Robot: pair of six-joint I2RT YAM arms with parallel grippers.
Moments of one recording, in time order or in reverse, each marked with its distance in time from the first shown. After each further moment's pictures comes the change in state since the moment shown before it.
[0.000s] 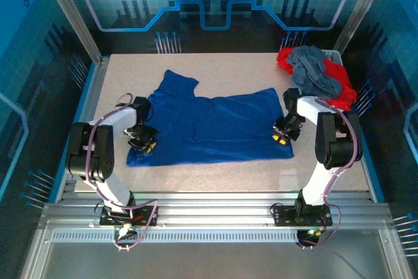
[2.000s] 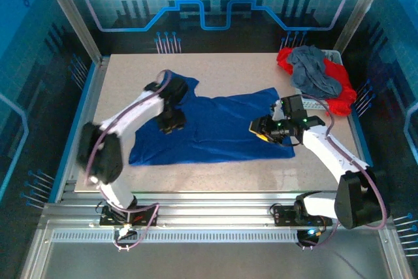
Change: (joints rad) left arm -0.370 -0.069 0.333 -0.255 -0.085 0.180; right arm 0.159 -0.545 -0.325 0.364 -0.417 -0.011
